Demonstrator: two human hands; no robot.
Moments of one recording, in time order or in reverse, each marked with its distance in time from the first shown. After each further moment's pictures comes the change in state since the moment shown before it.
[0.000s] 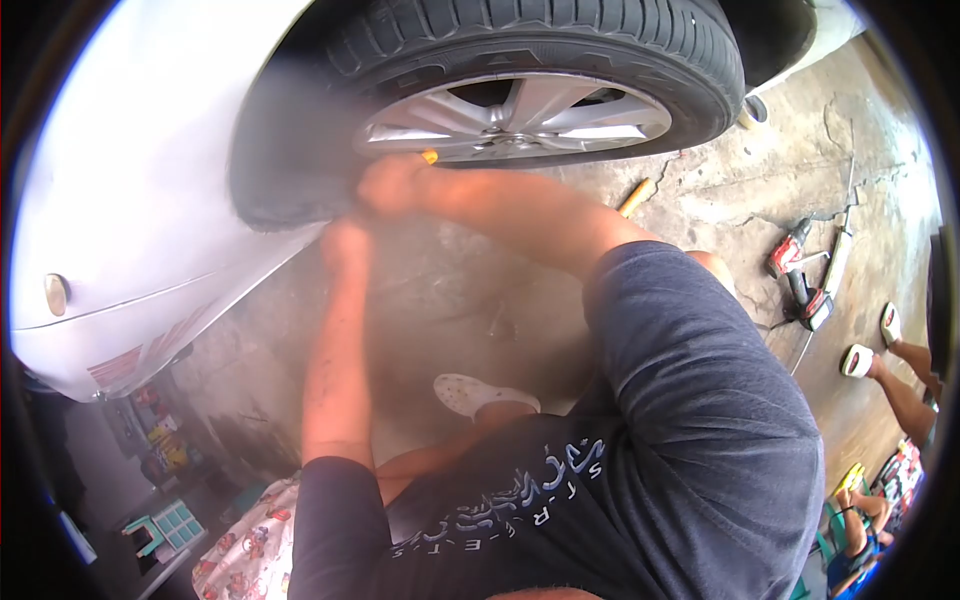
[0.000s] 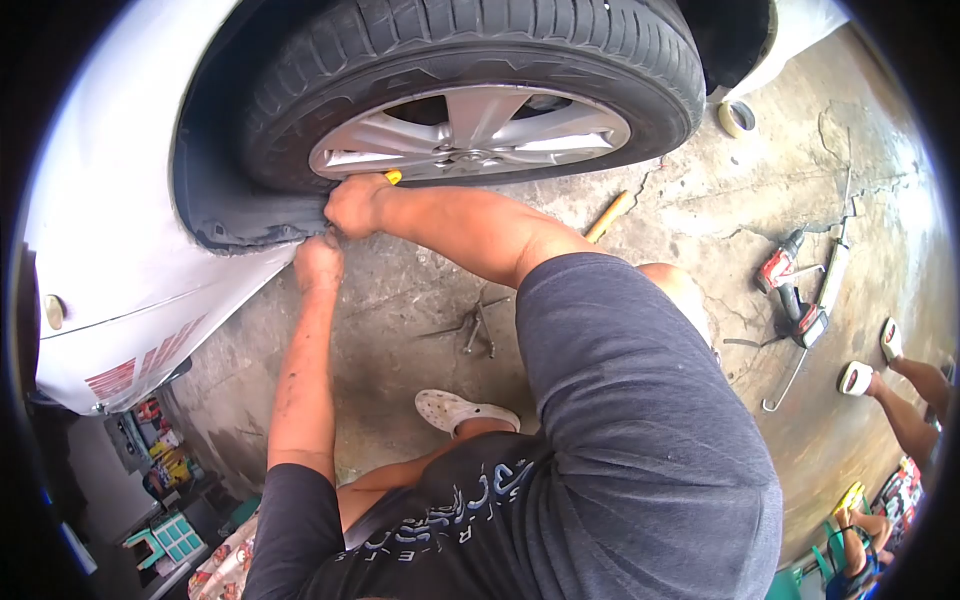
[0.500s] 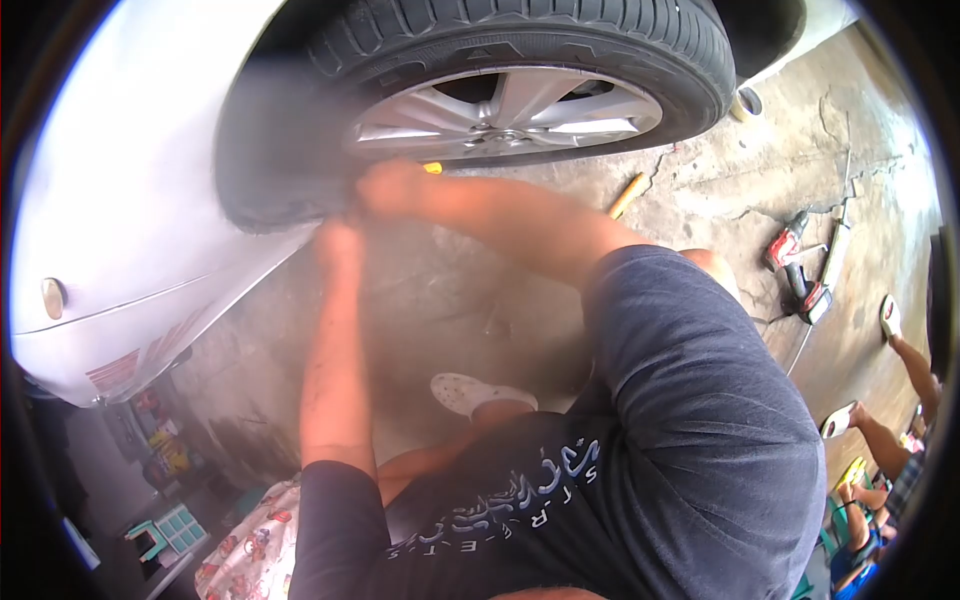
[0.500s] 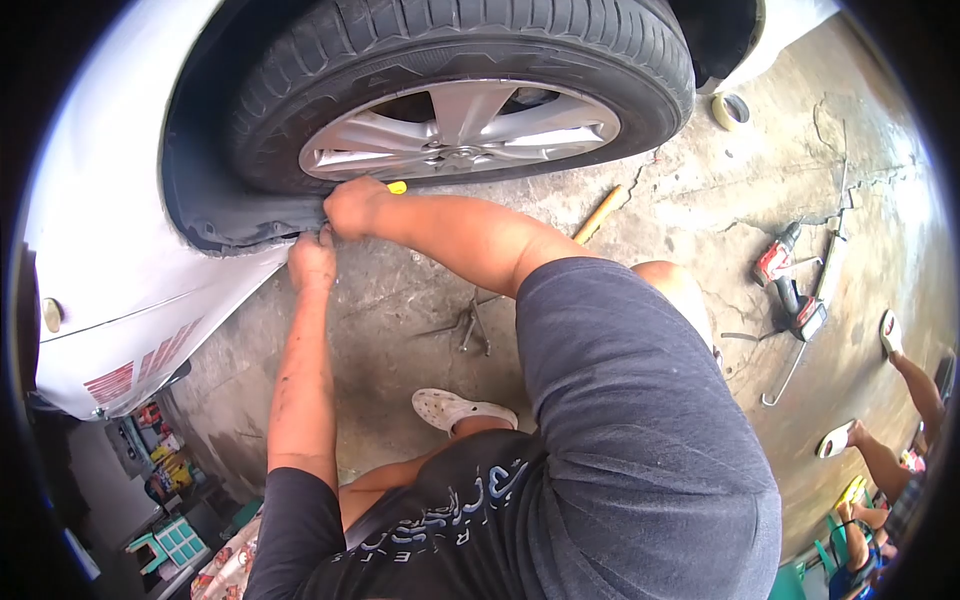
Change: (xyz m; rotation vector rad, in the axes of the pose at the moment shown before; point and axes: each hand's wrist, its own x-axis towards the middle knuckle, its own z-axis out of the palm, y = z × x) left_hand -0.005 0.011 -0.014 -0.094 -0.020 -0.094; right_hand -0.004 -0.001 0.017 0.161 0.016 0.140
